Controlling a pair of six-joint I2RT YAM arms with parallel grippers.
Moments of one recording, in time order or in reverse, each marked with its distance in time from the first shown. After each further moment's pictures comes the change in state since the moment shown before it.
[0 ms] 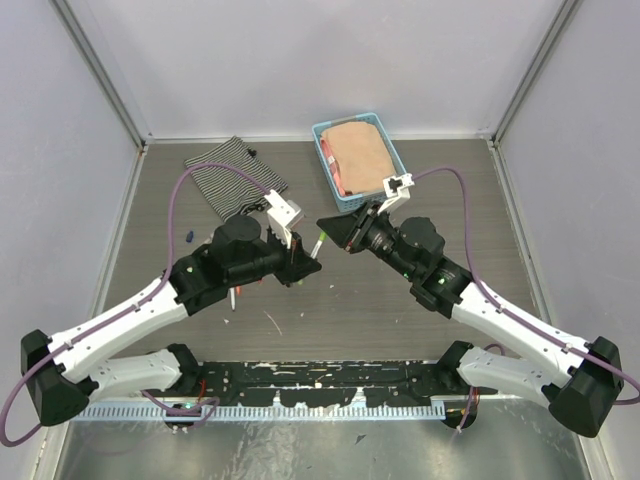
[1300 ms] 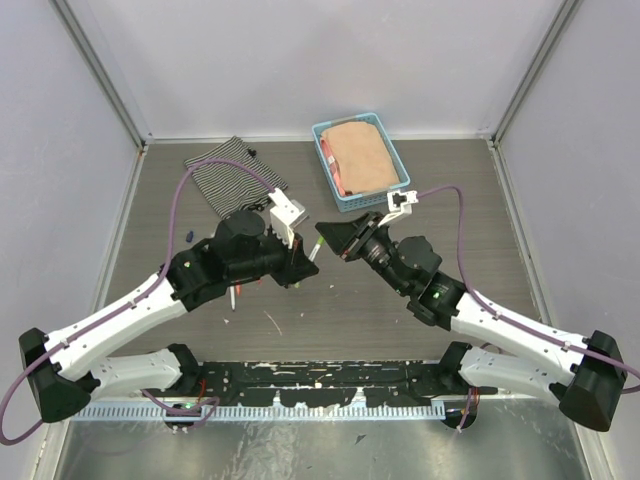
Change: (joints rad) left arm -0.010 0.030 0.100 -0.146 -0.018 0.008; right arm 0.120 -0.016 -0.100 0.150 0.185 0.027
